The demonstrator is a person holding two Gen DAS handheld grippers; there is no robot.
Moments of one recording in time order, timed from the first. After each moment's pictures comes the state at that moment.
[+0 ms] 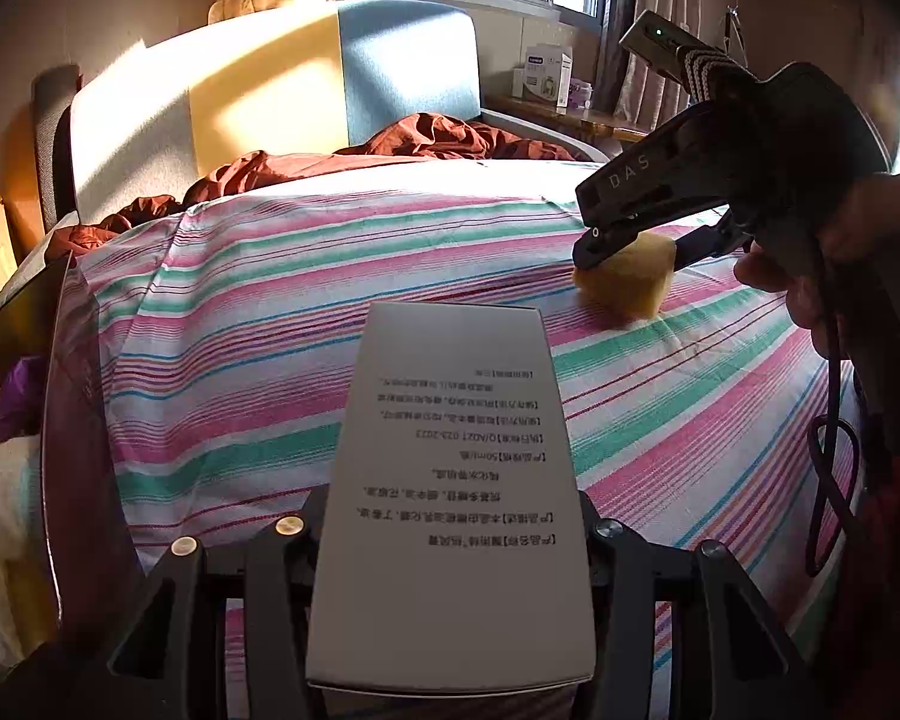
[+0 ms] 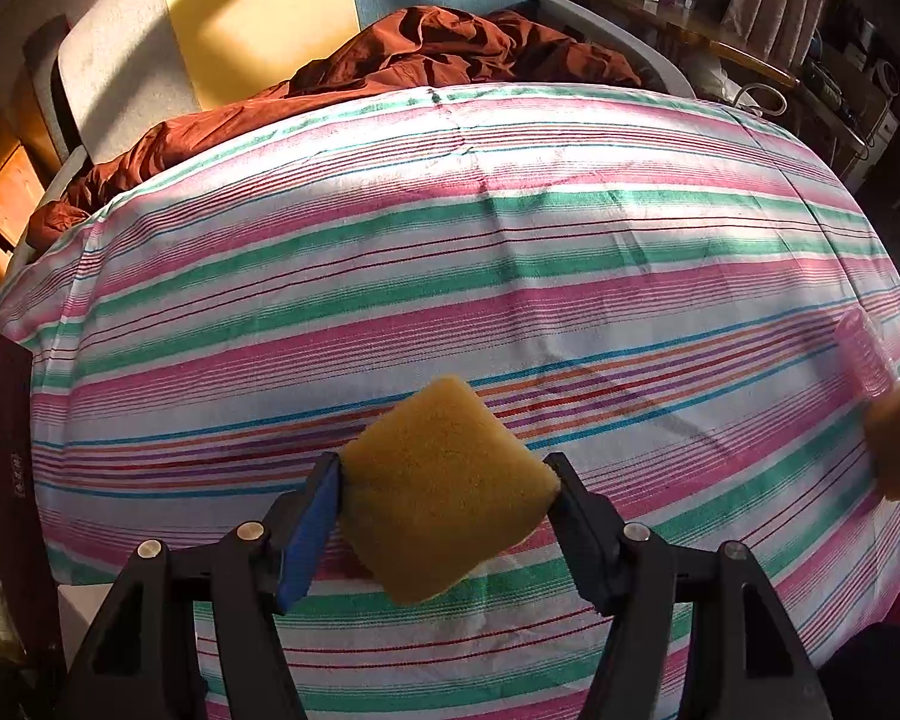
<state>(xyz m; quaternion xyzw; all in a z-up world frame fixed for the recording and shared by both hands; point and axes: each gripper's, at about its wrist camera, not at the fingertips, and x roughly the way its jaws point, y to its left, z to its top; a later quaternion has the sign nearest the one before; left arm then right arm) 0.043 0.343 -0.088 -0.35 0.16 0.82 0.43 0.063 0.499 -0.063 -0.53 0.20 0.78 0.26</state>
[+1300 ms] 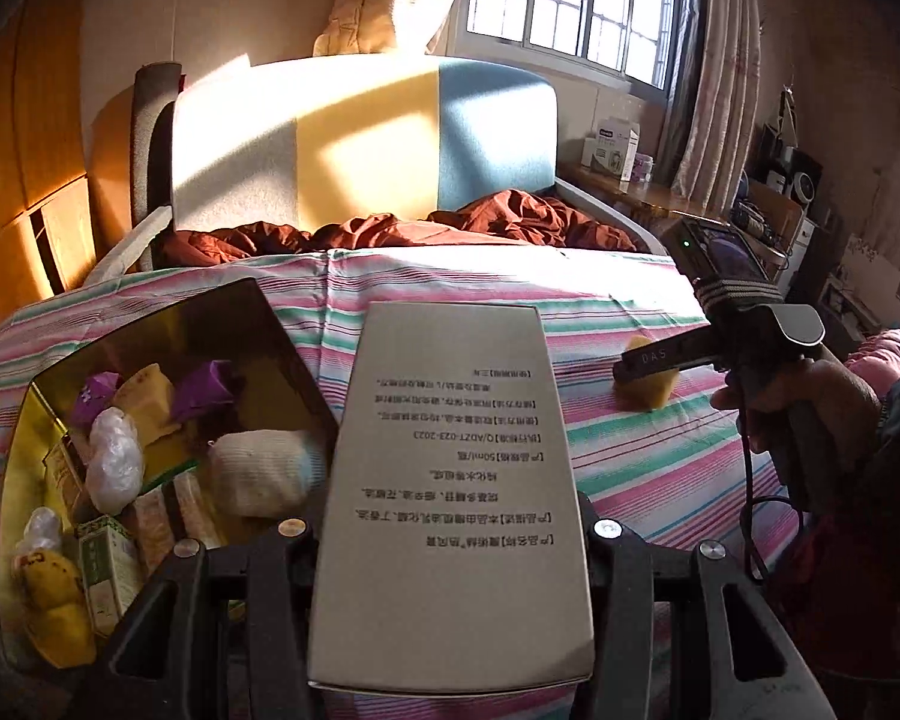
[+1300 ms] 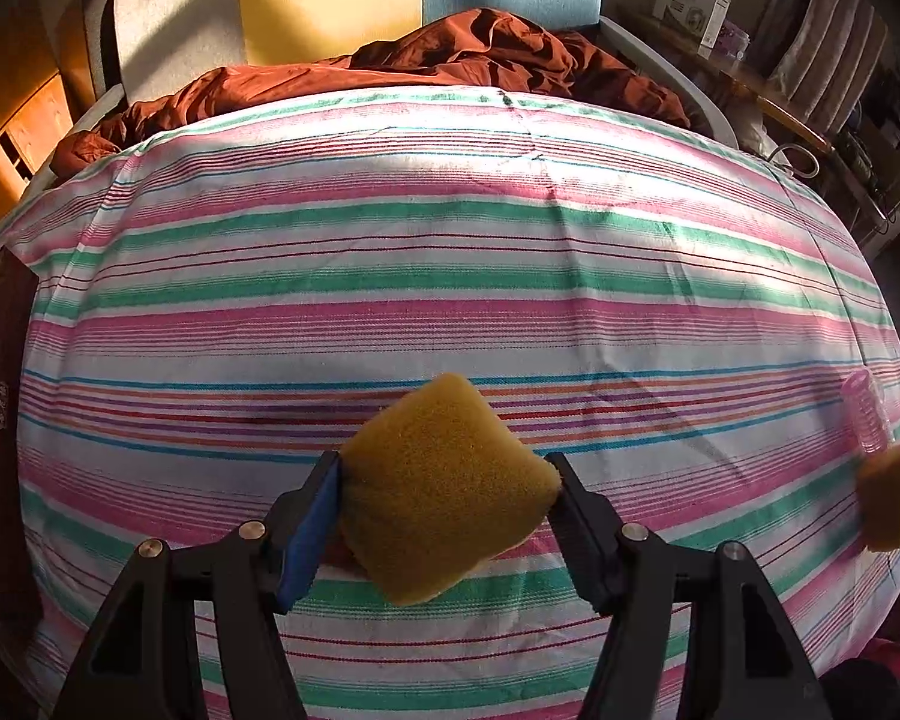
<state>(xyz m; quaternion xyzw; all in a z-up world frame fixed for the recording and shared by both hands) 0.031 0.223 0.003 -0.34 0.08 0.87 0.36 0.047 0.469 -0.071 -0.54 0.14 0.80 0.24</state>
